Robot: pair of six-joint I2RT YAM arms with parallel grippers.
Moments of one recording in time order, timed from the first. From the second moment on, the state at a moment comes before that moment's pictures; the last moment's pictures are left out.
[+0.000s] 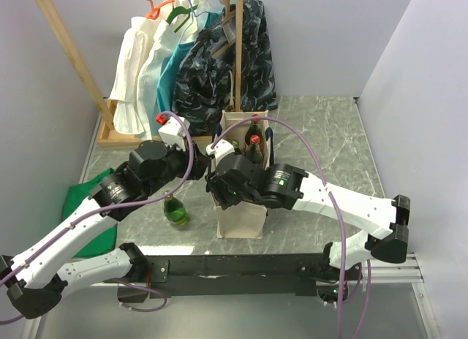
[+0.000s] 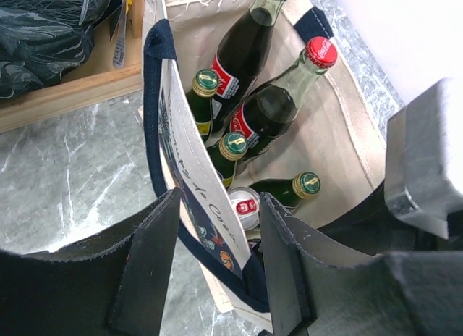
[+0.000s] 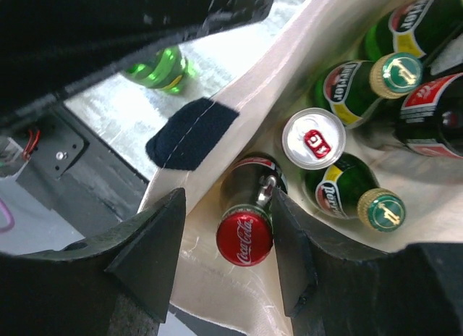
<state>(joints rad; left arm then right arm) -0.81 0.93 1.10 -0.47 -0.18 -0.41 1.20 1.42 1.46 -0.83 0.28 0.39</state>
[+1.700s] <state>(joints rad) -0.81 0.92 1.10 -0.52 -0.28 -0.41 1.02 1.28 1.49 -0.88 0.47 0.48</state>
